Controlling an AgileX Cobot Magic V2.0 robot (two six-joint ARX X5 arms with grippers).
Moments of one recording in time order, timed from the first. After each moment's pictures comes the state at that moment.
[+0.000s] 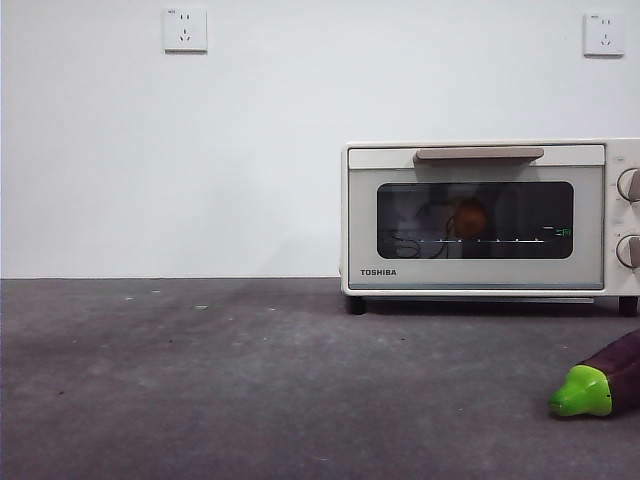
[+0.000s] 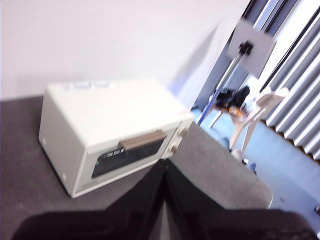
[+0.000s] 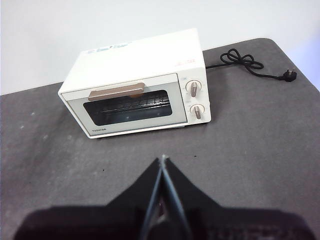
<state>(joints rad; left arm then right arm) -0.42 1.09 1.59 -0.69 0.39 -0.30 0.46 0.47 1.45 -1.35 0.37 0.33</state>
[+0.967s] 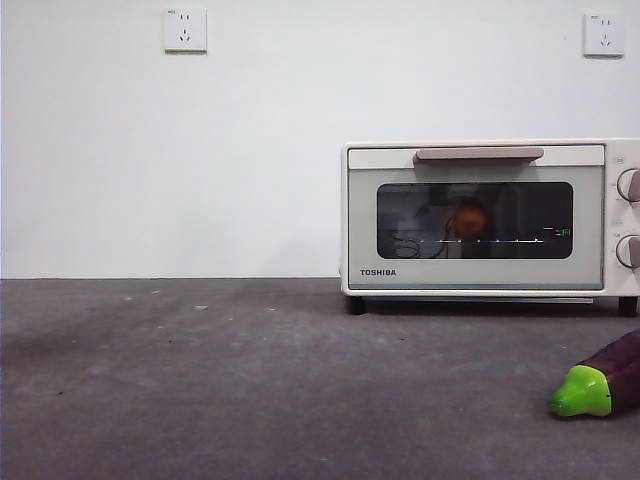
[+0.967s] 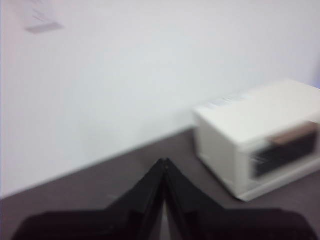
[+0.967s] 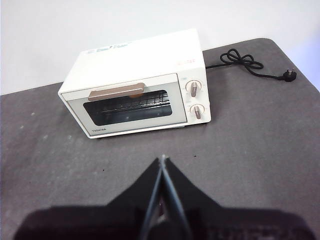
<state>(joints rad) -0.22 0.71 1.21 -0.56 0.06 0.14 0.46 0.47 1.45 -1.35 0.37 0.33</state>
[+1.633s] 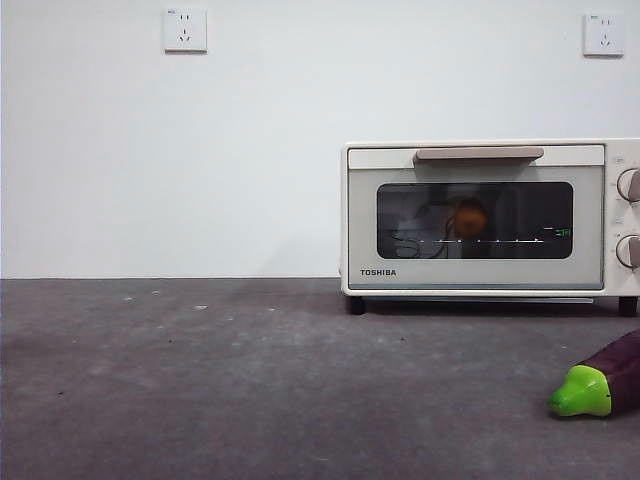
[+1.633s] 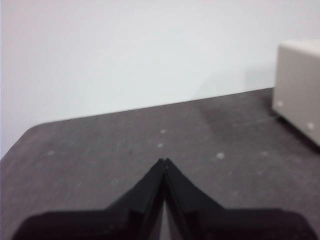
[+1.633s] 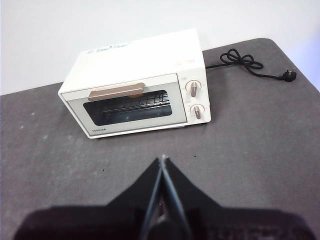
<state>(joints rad) -0.01 0.25 0.32 -0.13 0.01 0.09 0.46 0.47 1.45 -1.35 0.37 0.33</state>
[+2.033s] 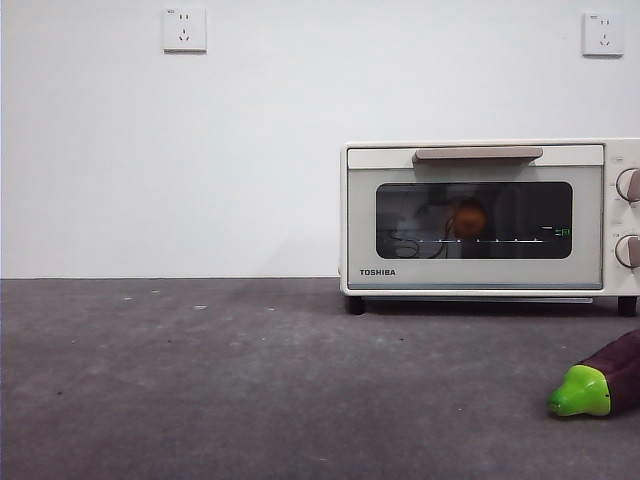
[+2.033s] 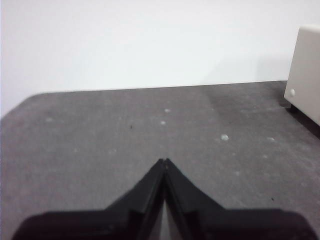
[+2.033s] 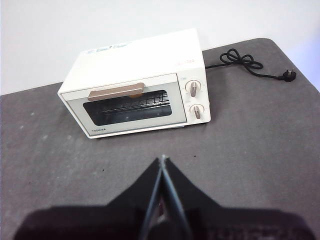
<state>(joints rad) 0.02 0.14 0.13 -0.06 0.00 -0.01 0.46 0.47 1.45 -1.35 0.37 0.33</state>
